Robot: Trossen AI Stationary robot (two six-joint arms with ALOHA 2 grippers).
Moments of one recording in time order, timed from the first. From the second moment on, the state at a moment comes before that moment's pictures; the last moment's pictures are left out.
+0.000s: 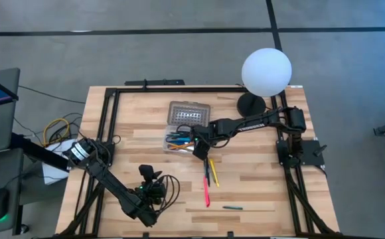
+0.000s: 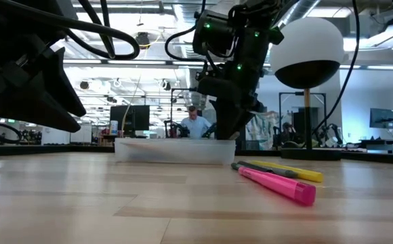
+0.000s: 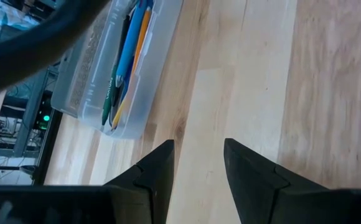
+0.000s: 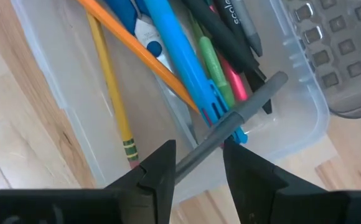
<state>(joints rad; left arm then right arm) -0.79 1.97 1.17 -1.01 -0.93 -0.92 -0.03 1.95 1.35 -0.67 0.13 0.43</state>
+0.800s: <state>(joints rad) -0.79 1.97 1.17 -1.01 -0.93 -0.92 -0.03 1.95 1.36 -0.67 0.13 0.41</state>
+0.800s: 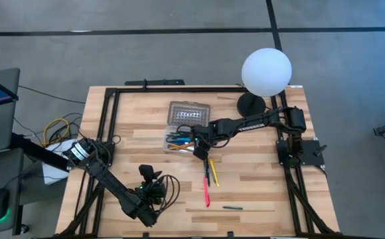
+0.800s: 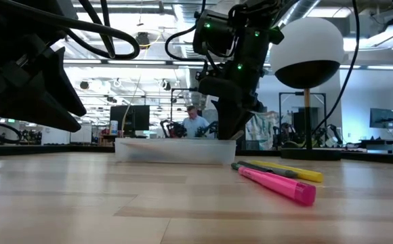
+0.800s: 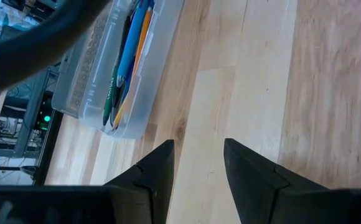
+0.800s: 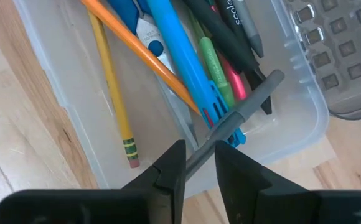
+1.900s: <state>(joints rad) -0.79 1.97 1.17 -1.01 -0.93 -0.92 -0.01 1.95 1.36 -0.68 0.13 0.42</state>
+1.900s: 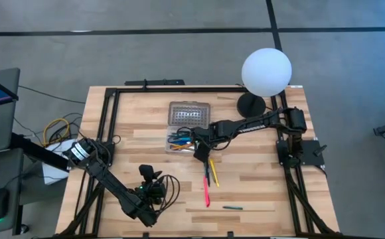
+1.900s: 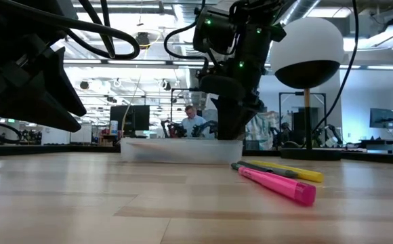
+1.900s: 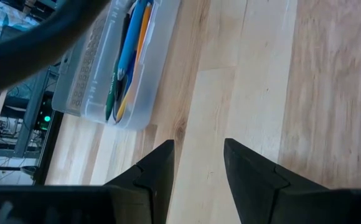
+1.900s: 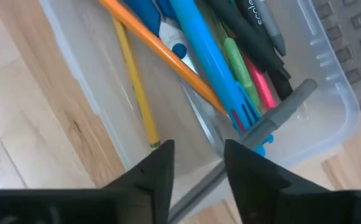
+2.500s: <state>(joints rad) -0.79 1.97 1.17 -1.01 -0.93 -0.92 -0.02 1.95 1.39 -0.71 0.14 0.42</state>
